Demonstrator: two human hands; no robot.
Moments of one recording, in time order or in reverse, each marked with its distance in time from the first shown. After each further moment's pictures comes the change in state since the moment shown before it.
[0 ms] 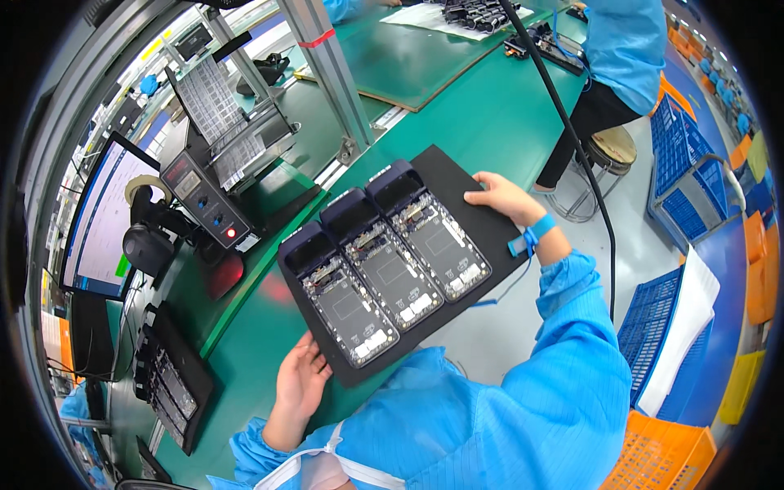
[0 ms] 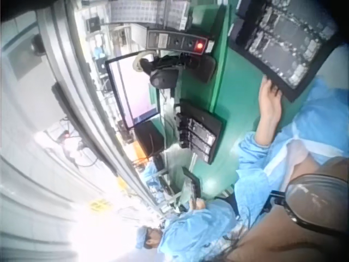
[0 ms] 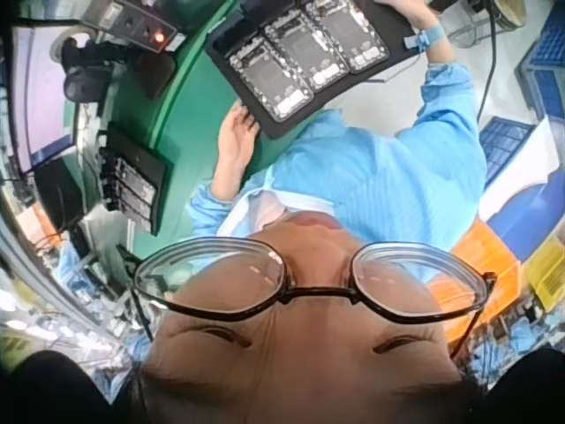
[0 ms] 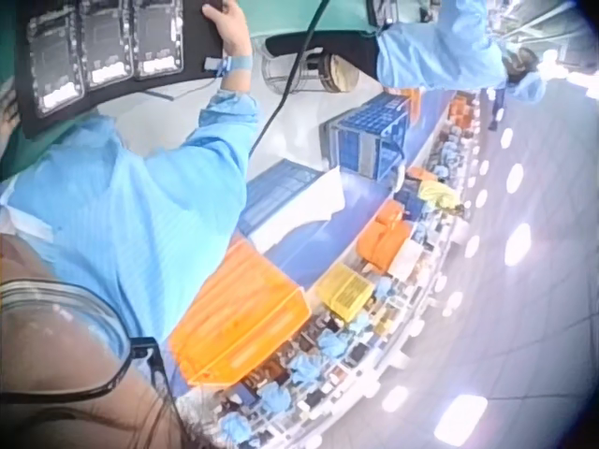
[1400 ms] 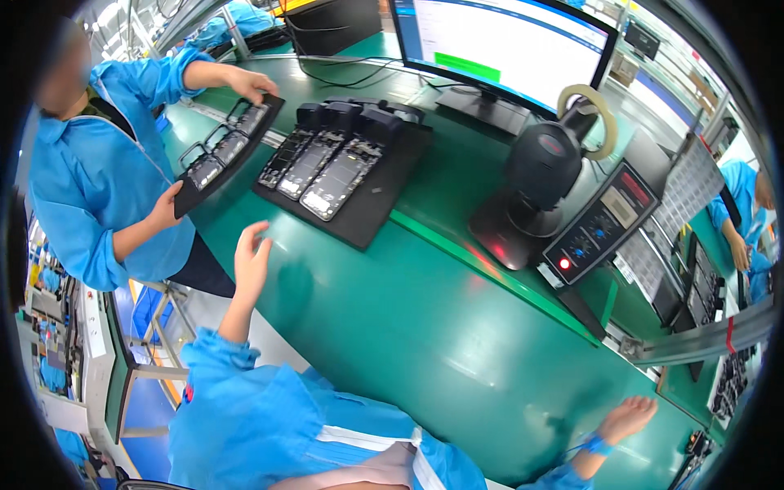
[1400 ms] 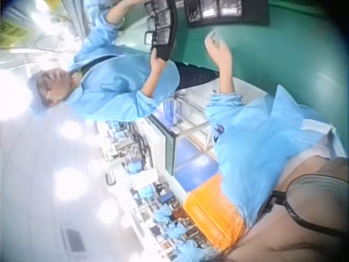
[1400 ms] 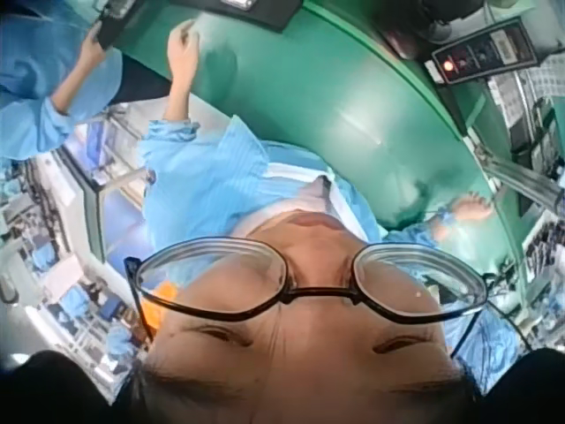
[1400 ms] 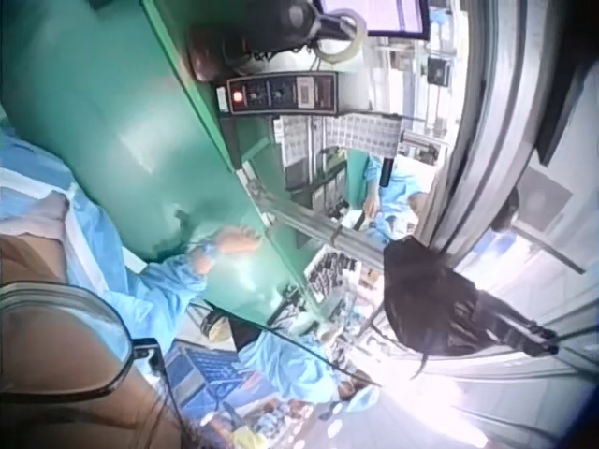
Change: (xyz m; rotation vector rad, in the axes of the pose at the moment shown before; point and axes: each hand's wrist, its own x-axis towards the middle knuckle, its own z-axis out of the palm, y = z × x) left_hand -0.167 0.039 -0.199 0.905 1.604 0.852; right_hand 0.138 -0.032 0.085 0.669 0.426 -0.361
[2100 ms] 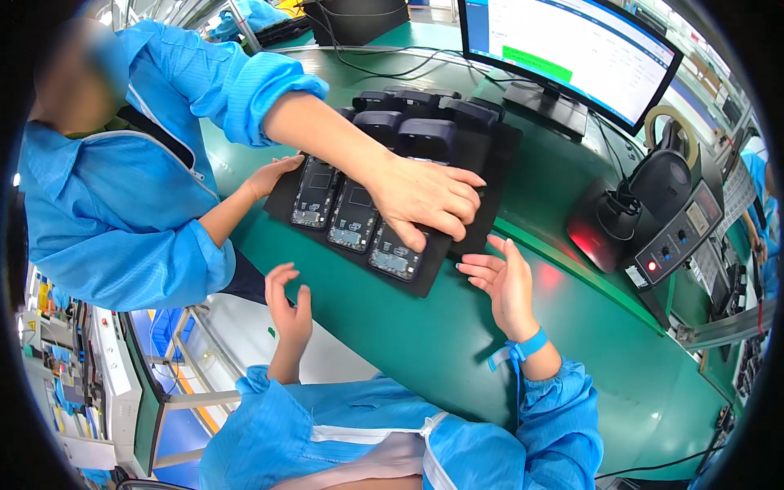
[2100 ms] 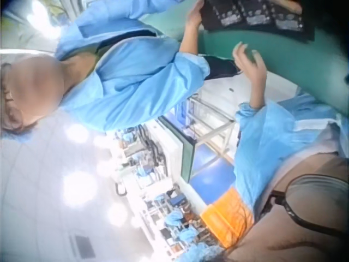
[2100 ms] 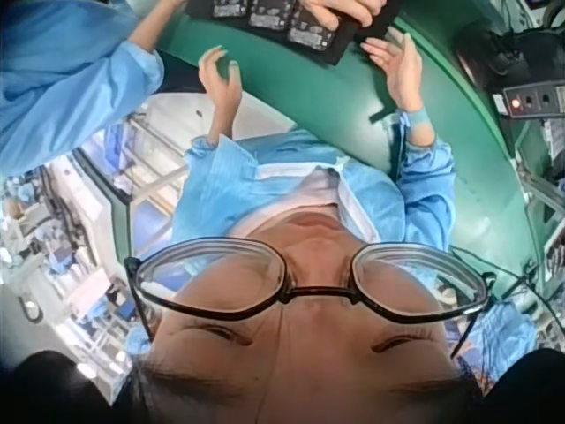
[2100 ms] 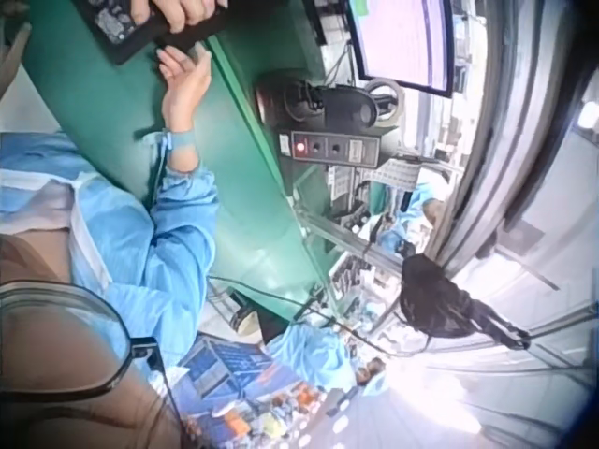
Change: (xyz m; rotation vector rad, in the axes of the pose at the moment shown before) left_hand -0.007 -0.078 -0.054 0.013 0.096 0.147; right_hand -0.382 0.096 0.261 -0.221 -1.162 0.823
